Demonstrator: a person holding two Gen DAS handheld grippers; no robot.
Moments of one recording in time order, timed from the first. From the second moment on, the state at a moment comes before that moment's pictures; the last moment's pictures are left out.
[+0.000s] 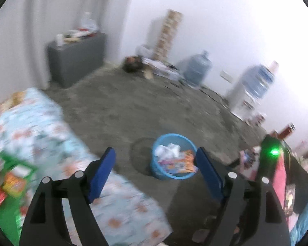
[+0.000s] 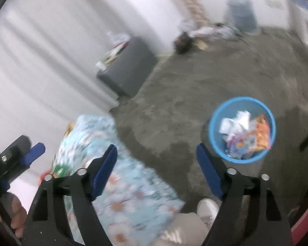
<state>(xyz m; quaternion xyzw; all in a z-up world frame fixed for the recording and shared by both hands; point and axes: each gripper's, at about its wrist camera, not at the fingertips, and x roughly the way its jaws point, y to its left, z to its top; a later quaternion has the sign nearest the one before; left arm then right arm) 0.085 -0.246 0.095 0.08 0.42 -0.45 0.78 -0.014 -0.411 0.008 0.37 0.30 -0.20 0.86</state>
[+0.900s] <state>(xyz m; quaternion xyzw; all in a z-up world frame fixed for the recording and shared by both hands) 0.127 -0.009 0.120 -0.04 0.39 -0.20 0.90 0.071 -0.257 0.045 0.10 0.39 -0.17 0.90</state>
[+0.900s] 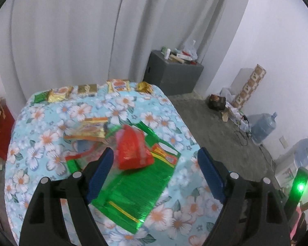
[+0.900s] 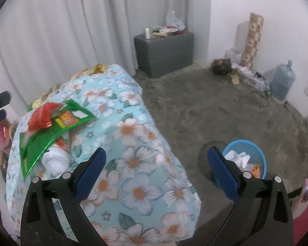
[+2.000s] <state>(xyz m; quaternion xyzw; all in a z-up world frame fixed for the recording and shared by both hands) 0.169 0.025 0.085 -0.06 0.41 -0.31 0.86 0.138 -0.226 0.026 0.34 0.39 0.06 0.86</state>
